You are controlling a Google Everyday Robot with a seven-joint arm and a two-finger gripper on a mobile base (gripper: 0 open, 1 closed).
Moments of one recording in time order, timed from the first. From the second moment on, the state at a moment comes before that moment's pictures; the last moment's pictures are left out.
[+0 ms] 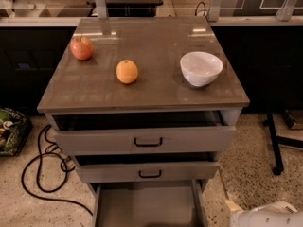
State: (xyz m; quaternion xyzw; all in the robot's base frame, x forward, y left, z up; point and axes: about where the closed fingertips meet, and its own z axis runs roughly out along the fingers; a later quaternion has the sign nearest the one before) arm 0.321 -0.276 0.392 -0.67 0.74 0.00 0.12
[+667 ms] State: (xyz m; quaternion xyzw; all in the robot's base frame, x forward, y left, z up) arm 0.313 -0.256 0.331 -0.69 0.72 0.04 0.11
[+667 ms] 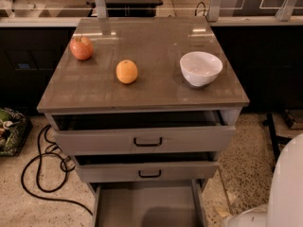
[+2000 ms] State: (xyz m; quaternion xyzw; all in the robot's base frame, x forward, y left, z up) arm 0.294 -0.207 0.272 -0.71 0.69 0.10 0.12
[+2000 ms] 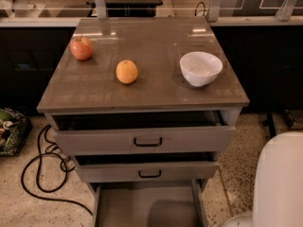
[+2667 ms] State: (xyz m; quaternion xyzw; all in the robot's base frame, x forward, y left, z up) arm 0.293 -0.206 0.271 -0.71 0.69 0.10 0.12
